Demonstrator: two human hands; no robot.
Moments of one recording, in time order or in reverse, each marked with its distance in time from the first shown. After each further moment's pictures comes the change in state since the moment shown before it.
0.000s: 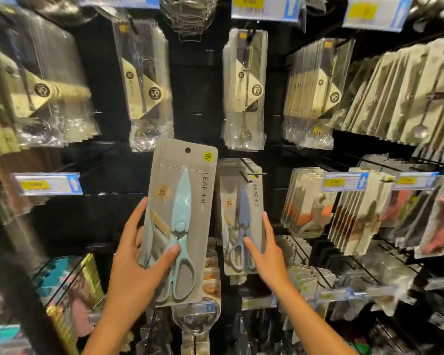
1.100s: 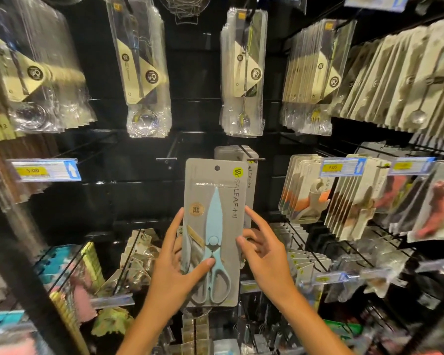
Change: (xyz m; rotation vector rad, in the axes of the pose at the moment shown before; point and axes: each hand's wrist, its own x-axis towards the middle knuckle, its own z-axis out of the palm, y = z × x) left_hand -0.027 -0.034 0.044 -0.109 -0.201 -0.047; right_hand -0.069 -0.067 -0.005 0.299 -0.059 -0.145
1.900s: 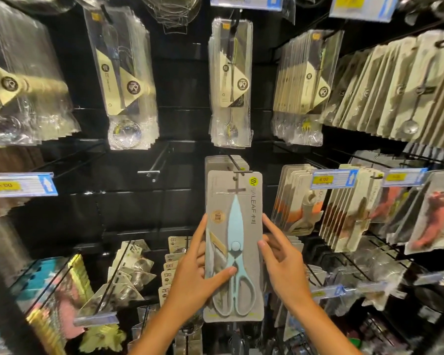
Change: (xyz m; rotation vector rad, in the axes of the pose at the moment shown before) left_hand 0.035 -0.012 0.054 -0.021 -0.167 -0.098; right_hand 0.020 0.016 -0.053 -0.117 0.124 0.048
